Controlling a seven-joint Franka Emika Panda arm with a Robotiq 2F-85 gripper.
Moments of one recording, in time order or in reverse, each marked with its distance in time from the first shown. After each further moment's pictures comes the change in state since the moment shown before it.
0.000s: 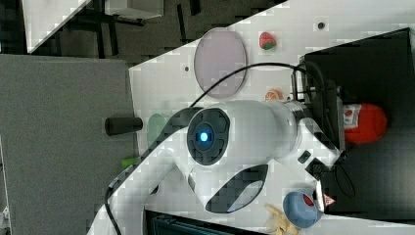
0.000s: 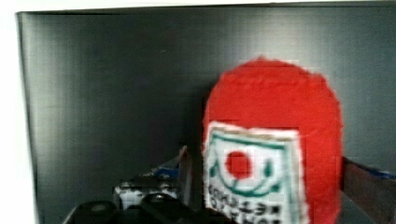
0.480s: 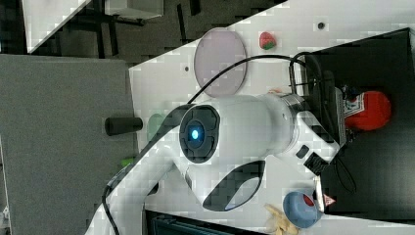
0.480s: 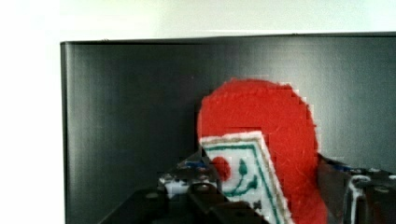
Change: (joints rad) arm -0.012 0.009 0.009 0.029 -0.024 0.027 0.003
